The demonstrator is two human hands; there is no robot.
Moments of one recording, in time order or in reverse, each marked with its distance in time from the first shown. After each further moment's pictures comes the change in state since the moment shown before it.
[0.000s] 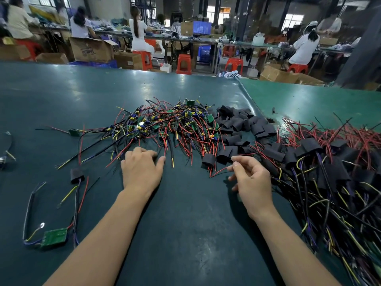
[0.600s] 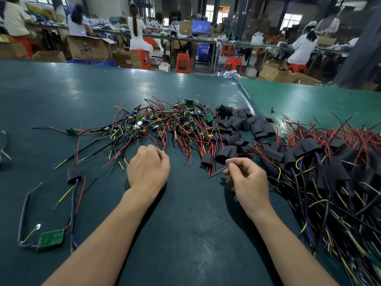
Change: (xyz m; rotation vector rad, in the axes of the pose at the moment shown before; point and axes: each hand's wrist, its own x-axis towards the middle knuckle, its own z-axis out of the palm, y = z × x) left_hand -0.008 0.027 -0.007 -0.121 0.086 -0.057; right_hand 0.001 0.003 0.001 -0.039 -0.038 -0.034
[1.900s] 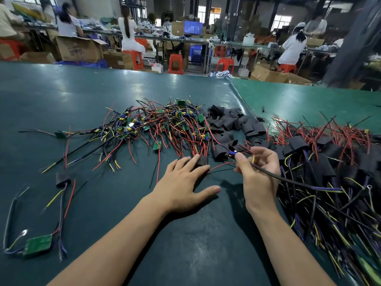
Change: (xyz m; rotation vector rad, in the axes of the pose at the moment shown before) left_hand -0.039 0.030 0.024 0.072 -0.552 0.687; right_hand 0.009 -0.007 -0.015 0.288 0.315 -0.147
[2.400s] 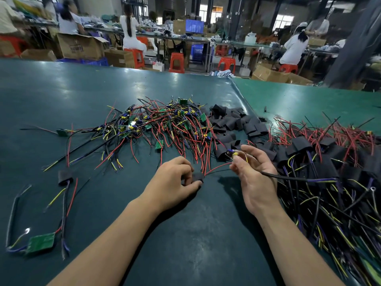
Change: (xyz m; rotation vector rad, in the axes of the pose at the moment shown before) left_hand -0.013 -0.012 -0.016 -0.361 0.267 -0.012; right_hand 0.001 -0.002 0.001 0.317 -0.178 0.277
